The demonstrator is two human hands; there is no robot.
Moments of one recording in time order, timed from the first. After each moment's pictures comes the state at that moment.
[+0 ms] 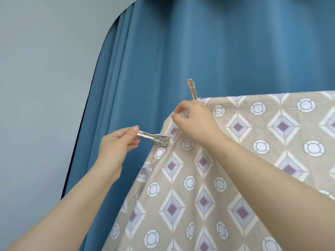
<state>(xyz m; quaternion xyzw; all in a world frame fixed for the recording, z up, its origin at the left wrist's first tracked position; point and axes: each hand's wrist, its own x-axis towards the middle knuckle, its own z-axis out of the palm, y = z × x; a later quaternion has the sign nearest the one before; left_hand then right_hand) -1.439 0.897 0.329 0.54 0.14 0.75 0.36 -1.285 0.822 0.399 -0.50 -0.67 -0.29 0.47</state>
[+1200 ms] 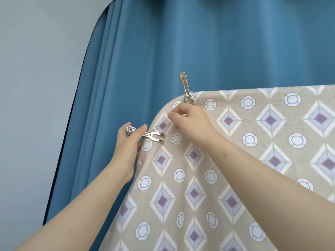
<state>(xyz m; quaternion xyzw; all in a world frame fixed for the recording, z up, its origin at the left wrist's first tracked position) -1.407 0.890 0.323 0.53 0.08 0.69 0.49 -1.286 0.810 0.380 -0.45 -0.68 -0.12 0.57</state>
